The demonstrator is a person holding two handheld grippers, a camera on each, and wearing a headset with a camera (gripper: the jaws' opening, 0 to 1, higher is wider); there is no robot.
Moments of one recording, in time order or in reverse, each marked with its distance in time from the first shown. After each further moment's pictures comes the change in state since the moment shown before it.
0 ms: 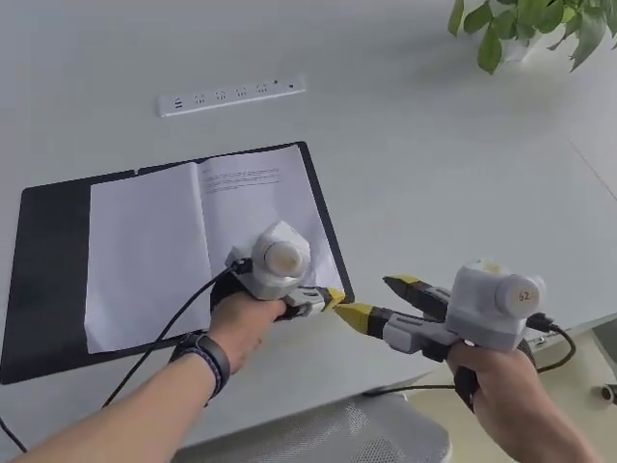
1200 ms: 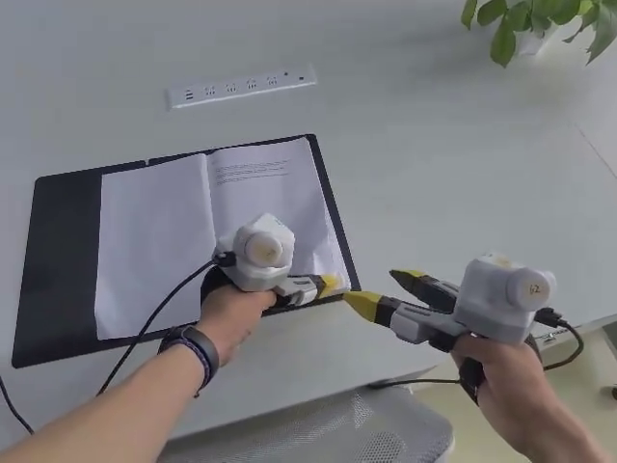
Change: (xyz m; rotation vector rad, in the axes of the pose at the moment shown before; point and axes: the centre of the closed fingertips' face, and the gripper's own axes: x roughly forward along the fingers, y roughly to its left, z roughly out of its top) left arm -0.011 0.008 -0.004 -0.087 -0.056 -0.021; right arm -0.001 -0.004 0.000 0.041 -0.021 0.005
